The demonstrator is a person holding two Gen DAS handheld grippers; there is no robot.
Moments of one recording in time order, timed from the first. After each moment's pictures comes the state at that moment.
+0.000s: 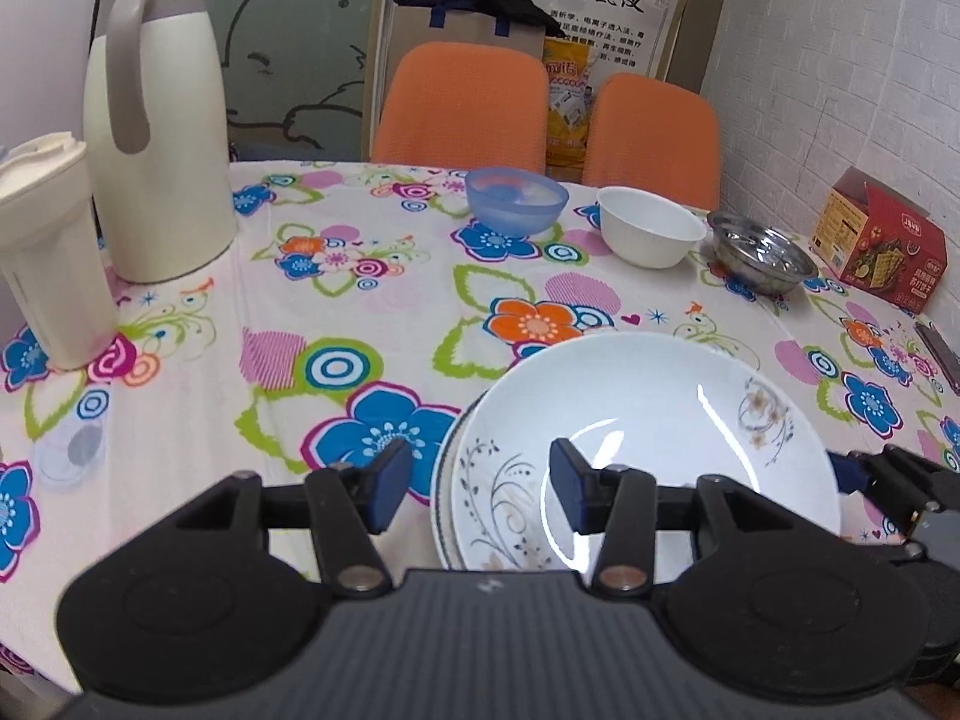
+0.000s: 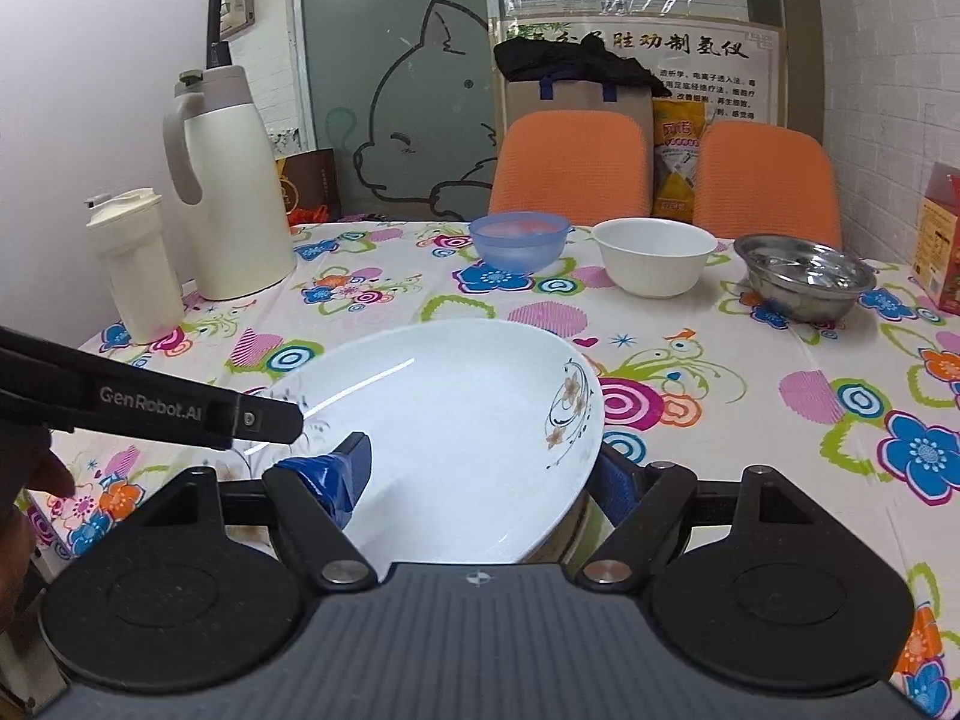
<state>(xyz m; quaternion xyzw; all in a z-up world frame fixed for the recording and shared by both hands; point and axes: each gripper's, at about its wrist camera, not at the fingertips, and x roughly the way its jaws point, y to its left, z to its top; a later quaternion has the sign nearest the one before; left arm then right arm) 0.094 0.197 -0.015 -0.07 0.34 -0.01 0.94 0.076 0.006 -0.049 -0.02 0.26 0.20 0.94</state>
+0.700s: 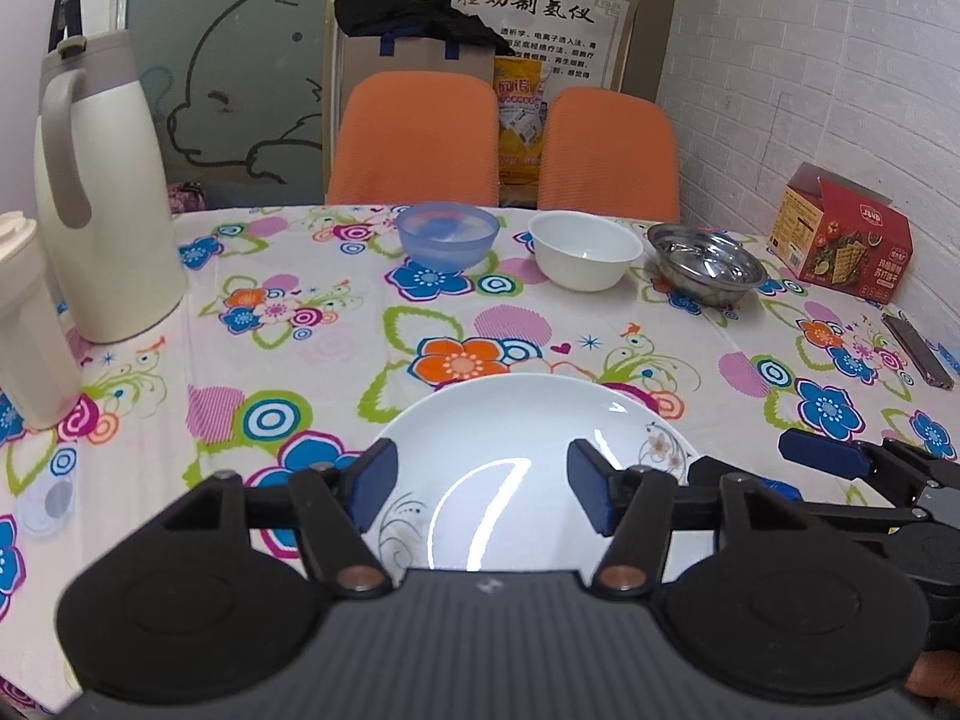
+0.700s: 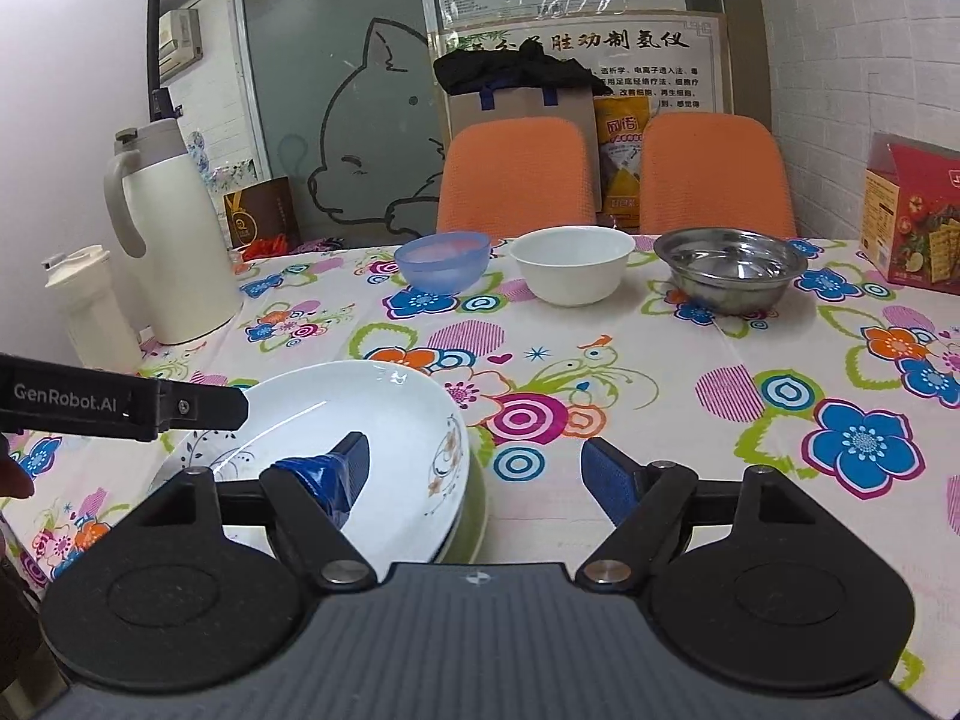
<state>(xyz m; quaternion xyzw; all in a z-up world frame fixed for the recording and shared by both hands) 0.097 0.153 0.005 -0.04 0.32 -0.04 0.94 0.087 -0.041 -0.037 0.02 0.26 0.18 0.95</state>
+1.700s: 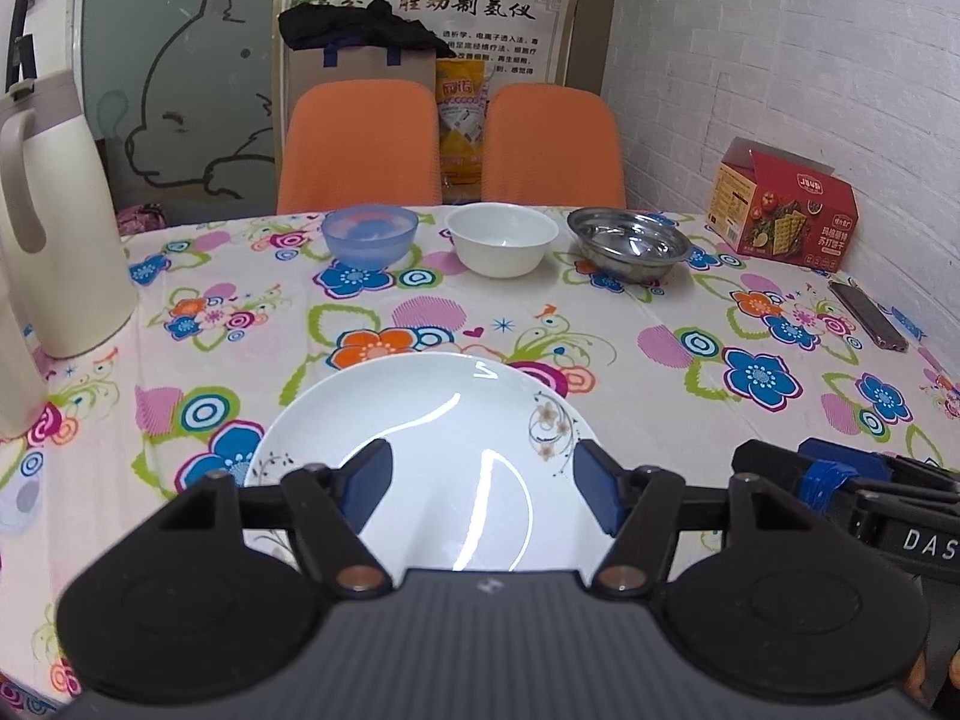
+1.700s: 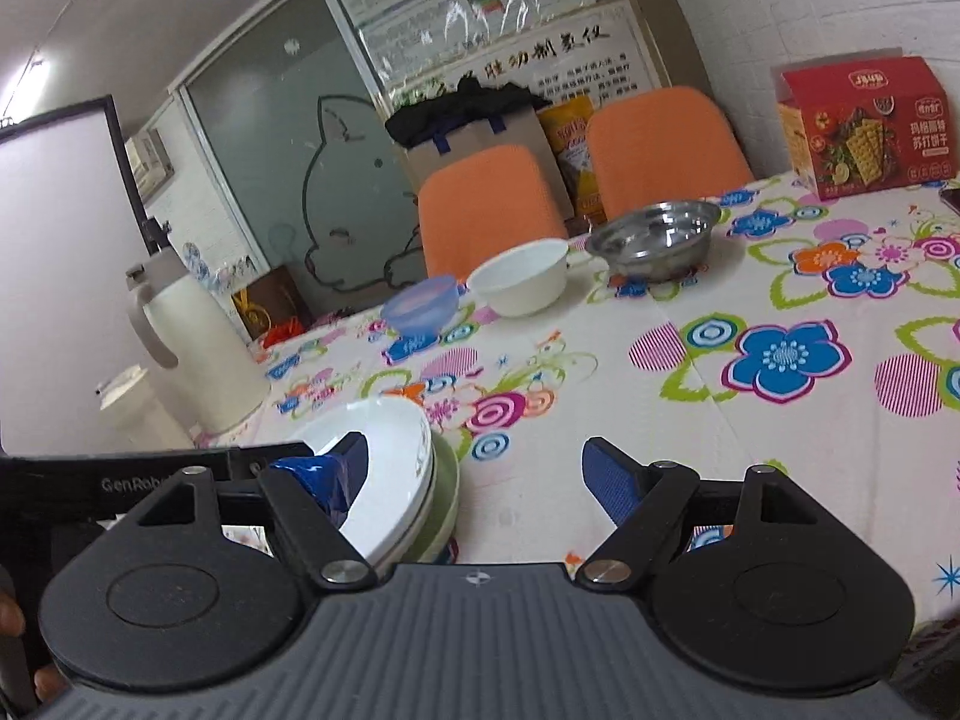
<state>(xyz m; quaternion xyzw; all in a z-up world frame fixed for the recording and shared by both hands) 0.073 0.108 0.008 -0.02 0.32 -0.08 0.94 0.045 -0.112 -0.026 0.15 0.26 0.17 0.94</state>
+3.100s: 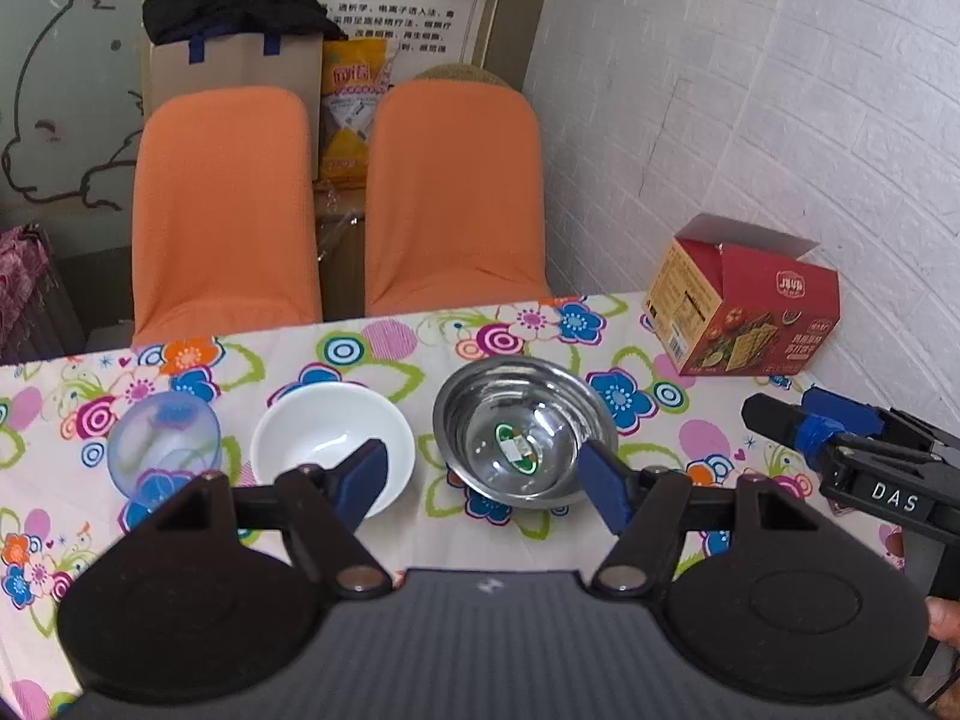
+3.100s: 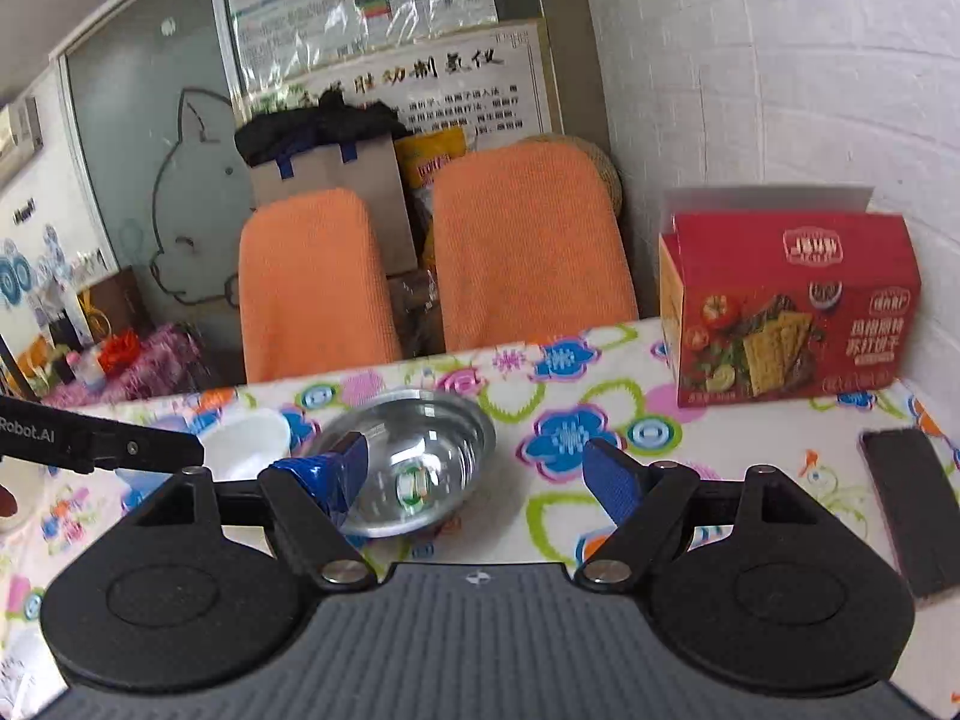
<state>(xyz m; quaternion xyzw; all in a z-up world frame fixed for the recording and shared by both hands) 0.322 0.016 0.113 -0.03 0.37 -0.16 0.91 0.255 -0.235 0.055 0.07 0.25 0.06 0.96</state>
